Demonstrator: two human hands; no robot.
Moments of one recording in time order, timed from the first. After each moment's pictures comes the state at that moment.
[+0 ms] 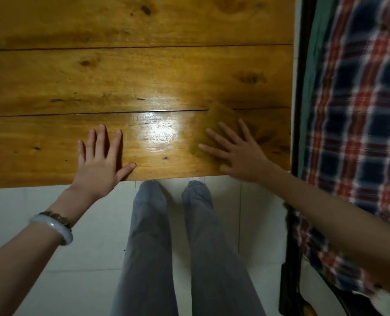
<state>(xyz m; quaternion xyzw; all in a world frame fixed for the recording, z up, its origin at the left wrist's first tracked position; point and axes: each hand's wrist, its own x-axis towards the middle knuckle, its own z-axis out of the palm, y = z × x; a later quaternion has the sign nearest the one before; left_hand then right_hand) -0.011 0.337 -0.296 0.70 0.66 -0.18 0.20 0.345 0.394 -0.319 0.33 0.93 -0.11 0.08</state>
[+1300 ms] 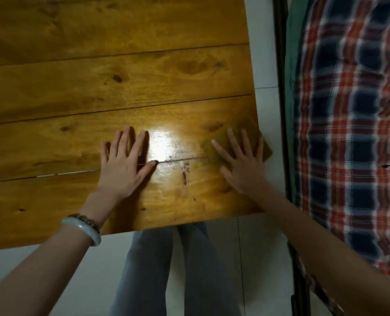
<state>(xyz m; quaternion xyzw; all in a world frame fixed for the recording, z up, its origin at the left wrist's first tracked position) 0.090 0.461 -0.285 0.72 0.66 -0.10 0.20 0.394 0.455 -0.319 0.58 0.80 -0.15 0.10</state>
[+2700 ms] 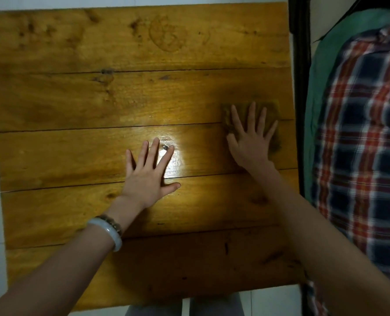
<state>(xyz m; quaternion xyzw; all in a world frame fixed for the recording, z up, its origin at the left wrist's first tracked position) 0.027 0.608 -0.297 0.75 0.60 -0.19 0.22 0.284 0.683 -0.321 0.69 0.70 -0.16 0.10</state>
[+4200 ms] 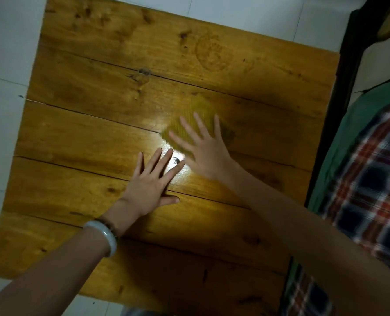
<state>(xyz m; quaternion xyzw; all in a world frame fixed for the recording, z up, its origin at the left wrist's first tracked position) 0.026 0.607 -0.299 0.76 0.61 -0.14 0.19 0.186 0.740 -0.321 0.29 0.94 -0.12 0.13</state>
